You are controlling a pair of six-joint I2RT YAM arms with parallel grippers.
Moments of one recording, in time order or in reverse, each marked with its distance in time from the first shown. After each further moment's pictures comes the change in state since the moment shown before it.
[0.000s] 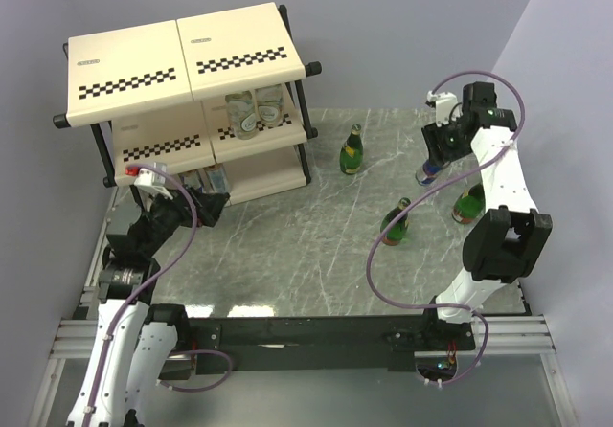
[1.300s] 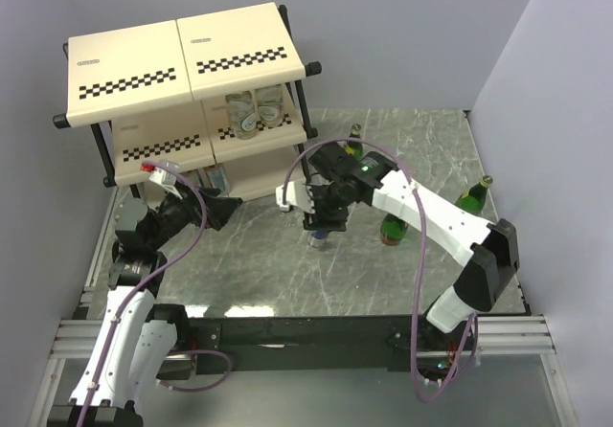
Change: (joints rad) left arm 0.002 0.095 -0.095 0.257 0.246 -0.064; right arm 0.909 -0.114 -0.150 -0.074 -0.106 -0.368
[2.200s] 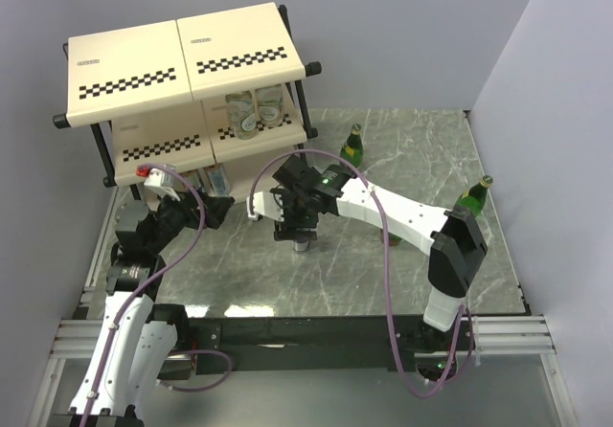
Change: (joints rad) left arm 0.000 -0.042 0.013 -0.168 -0.196 0.082; right arm 0.150 0.185 0.032 0.201 0.135 0.105
